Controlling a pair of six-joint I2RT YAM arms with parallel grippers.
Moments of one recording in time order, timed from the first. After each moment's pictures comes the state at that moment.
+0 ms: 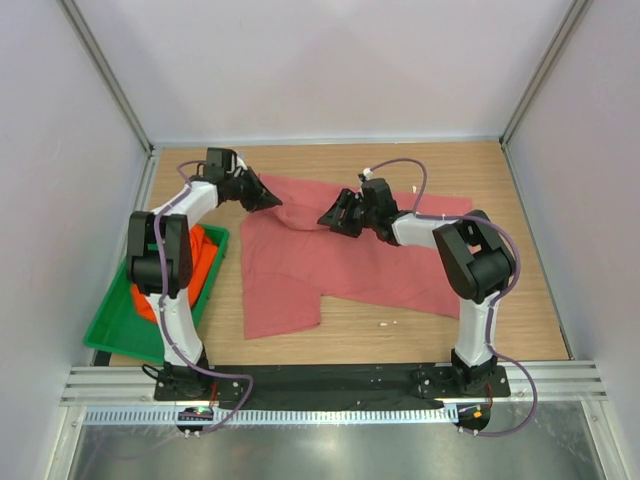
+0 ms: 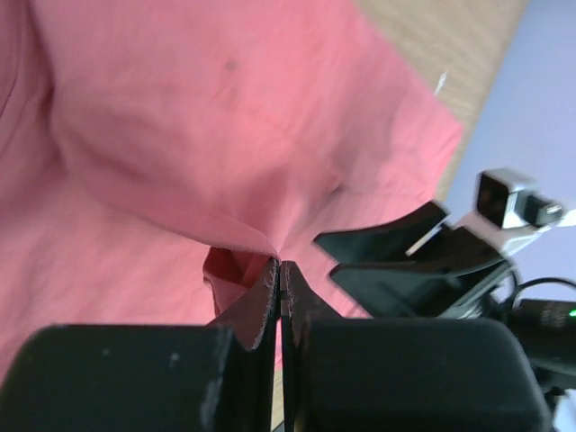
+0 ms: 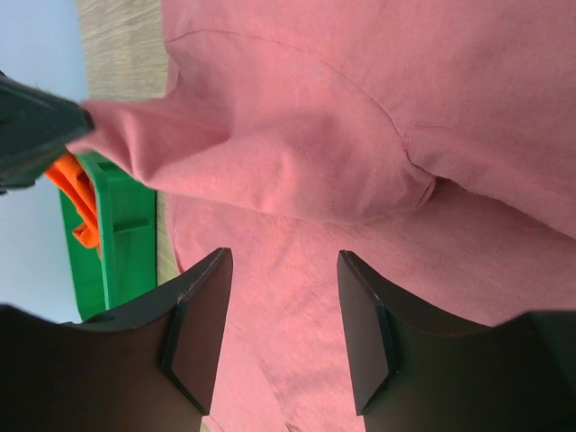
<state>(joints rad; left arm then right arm) -0.12 1.97 1.41 -0.32 0.60 -0.77 0.47 1.96 1.12 0.25 -0.35 0.86</state>
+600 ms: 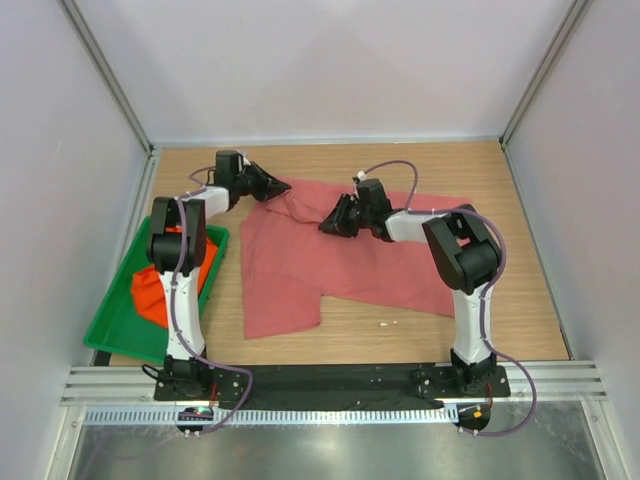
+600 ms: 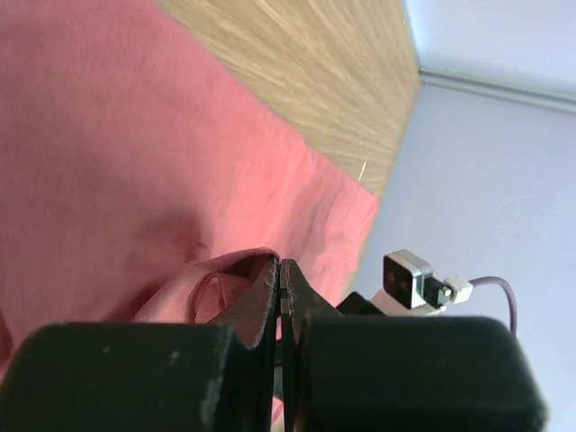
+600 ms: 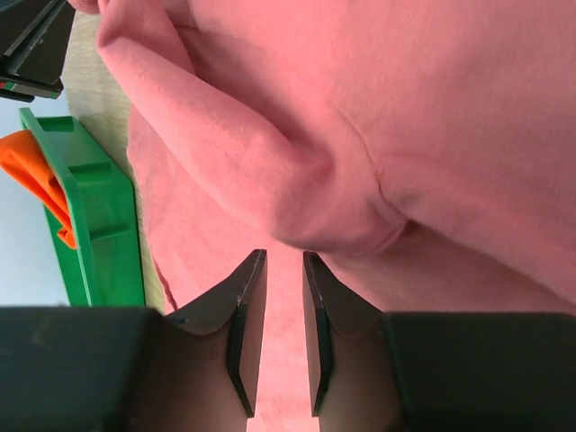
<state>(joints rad) -0.11 2.23 1.50 0.12 0.65 -1.08 0.47 2.06 1.19 0.23 -0.40 0.86</state>
